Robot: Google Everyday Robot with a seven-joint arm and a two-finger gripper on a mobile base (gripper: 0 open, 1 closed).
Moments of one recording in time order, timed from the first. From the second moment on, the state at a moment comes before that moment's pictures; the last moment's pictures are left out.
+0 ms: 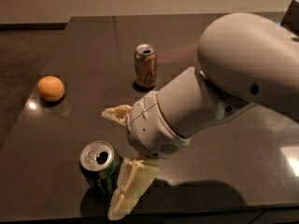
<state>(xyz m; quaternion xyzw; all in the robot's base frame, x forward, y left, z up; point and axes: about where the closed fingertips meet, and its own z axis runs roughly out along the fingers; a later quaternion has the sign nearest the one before) 0.321 0.070 0.902 -0.72 0.57 0.28 0.28</state>
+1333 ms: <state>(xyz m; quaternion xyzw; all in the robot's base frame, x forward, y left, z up) 0.324 0.088 0.900 -0.73 0.56 0.28 0.27</state>
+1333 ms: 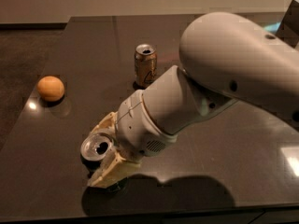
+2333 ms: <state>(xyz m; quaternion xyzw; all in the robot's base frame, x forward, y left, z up) 0.375 0.061 0.982 -0.68 0.59 0.32 0.30</state>
